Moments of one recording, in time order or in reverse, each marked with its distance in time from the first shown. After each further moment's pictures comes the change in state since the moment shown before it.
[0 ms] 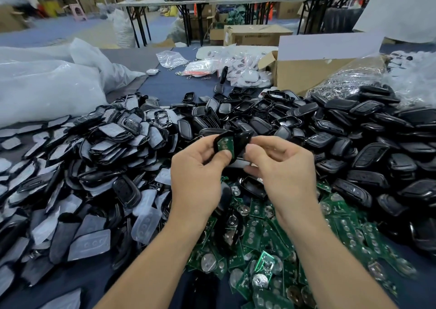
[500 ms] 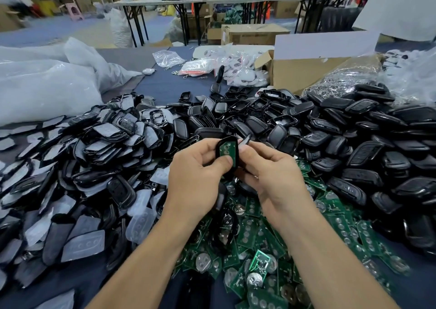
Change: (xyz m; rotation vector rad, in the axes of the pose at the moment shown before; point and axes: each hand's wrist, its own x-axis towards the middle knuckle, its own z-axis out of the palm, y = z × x) left_hand 0.000 -0.002 -0.004 0.114 -0.099 -0.054; right_hand 0.001 -0.003 0.005 0.358 -0.100 0.320
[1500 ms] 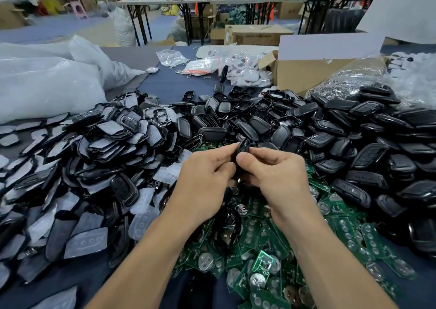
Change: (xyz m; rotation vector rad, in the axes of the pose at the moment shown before) left_hand 0.001 0.004 -0.002 0.037 -0.214 -0.040; right_hand 0.006 0.010 -0.012 -0.311 0.029 -0.181
